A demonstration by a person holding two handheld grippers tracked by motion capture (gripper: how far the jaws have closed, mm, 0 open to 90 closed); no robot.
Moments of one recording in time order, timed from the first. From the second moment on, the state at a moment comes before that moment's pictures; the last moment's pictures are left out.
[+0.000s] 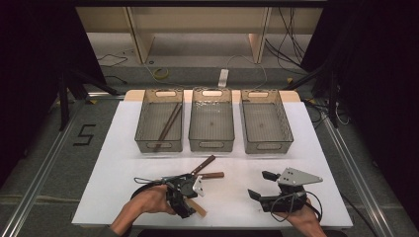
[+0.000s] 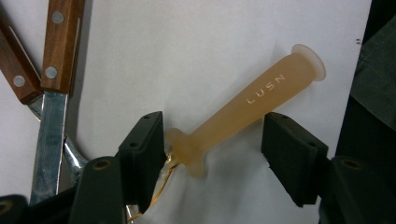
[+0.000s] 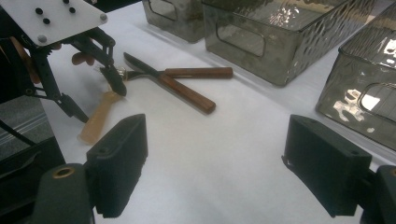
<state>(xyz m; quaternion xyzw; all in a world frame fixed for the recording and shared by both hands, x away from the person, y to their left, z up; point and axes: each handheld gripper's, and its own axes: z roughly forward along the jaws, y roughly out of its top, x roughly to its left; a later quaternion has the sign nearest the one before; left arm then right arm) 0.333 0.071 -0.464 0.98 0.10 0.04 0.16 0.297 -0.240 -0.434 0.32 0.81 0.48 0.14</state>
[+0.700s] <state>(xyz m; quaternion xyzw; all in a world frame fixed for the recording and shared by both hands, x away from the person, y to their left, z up) 0.335 0.072 -0.462 0.98 0.12 0.02 0.16 0.297 -0.240 -0.434 0.32 0.81 0.47 0.14</state>
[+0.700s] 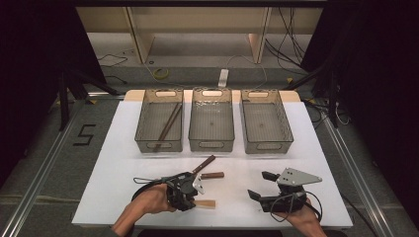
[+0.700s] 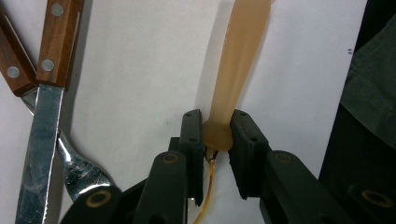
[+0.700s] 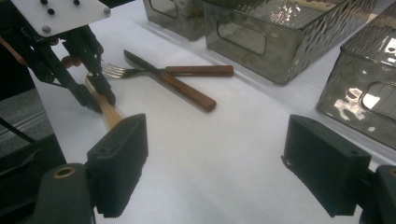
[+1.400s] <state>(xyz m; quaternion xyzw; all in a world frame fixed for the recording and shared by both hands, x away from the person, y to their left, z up) 0.355 0.097 -0.434 0.92 0.27 0.03 0.27 0.297 -0.240 -0.434 0.32 0.81 0.47 0.14</state>
